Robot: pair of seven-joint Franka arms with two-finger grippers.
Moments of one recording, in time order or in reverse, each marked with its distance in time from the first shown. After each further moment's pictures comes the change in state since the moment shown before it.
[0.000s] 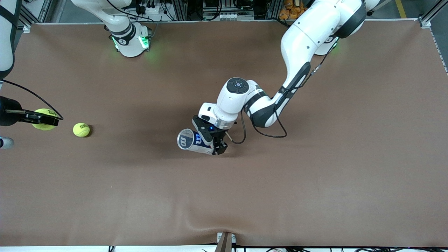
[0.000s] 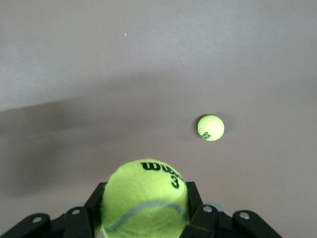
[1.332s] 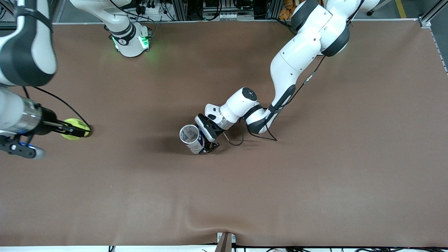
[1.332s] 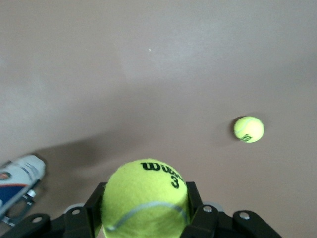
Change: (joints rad) left arm -0.014 0.243 0.011 -0.014 -0.001 0.602 -0.068; right arm 0.156 0.044 0.012 -0.003 0.001 0.117 0.356
